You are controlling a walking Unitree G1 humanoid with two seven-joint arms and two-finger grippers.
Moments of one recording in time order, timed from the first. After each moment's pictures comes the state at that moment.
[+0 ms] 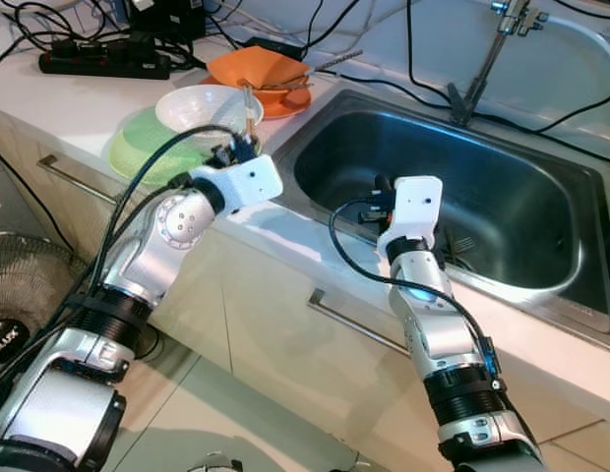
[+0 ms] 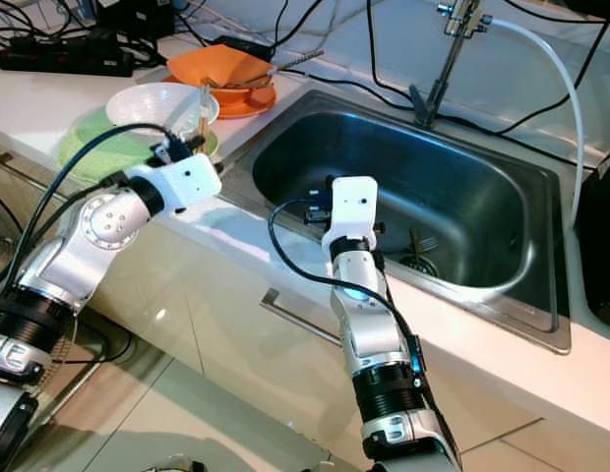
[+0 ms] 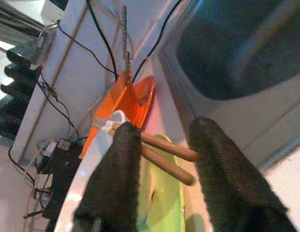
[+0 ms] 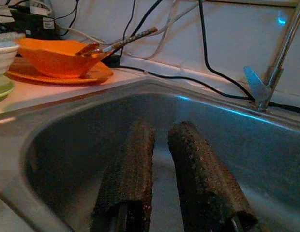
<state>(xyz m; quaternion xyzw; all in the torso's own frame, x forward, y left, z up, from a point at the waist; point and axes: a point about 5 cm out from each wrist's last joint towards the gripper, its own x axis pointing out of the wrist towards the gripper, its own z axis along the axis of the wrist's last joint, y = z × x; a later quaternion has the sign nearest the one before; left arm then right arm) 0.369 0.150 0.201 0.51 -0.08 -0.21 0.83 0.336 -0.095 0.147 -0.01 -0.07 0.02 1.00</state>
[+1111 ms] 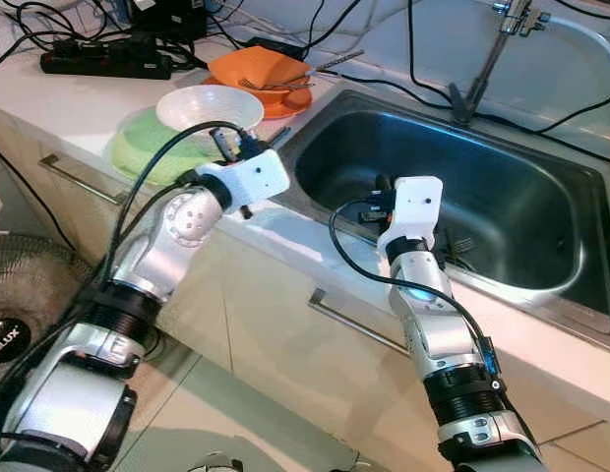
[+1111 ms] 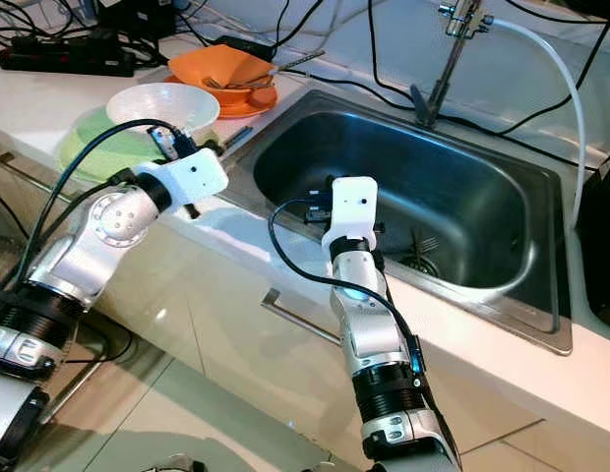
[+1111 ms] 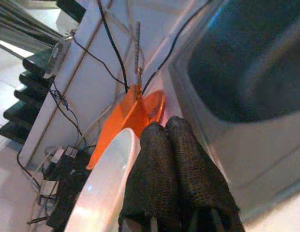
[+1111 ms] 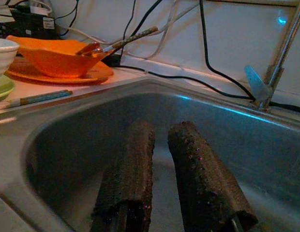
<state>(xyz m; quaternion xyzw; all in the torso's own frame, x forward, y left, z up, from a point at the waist) 0.371 0.137 0.207 0.48 -0.12 -0.20 0.85 0.336 -0.095 0.147 -0.01 -0.07 0.02 1.00</state>
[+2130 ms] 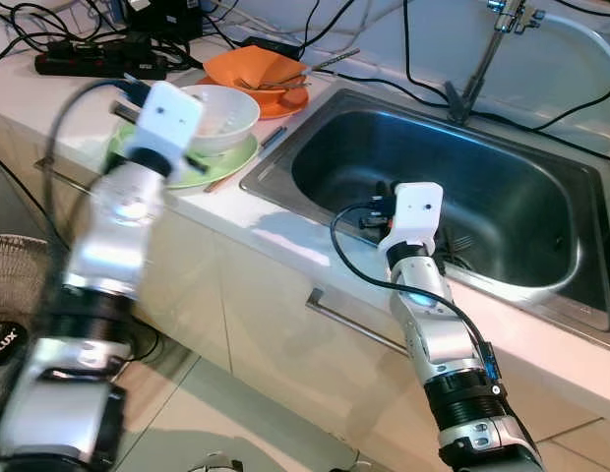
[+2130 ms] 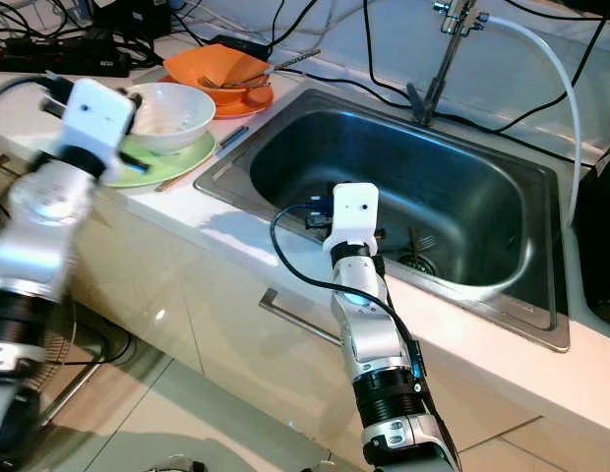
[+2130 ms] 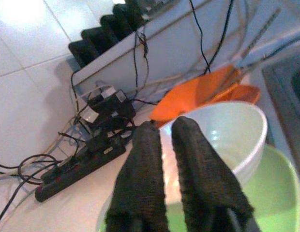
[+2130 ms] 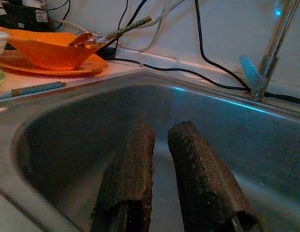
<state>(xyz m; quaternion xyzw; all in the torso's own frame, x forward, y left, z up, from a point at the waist) 0.369 0.206 0.241 0.30 -0.11 -0.04 0.95 0.333 -0.096 0.140 -0.01 -0.06 0.02 1.00</state>
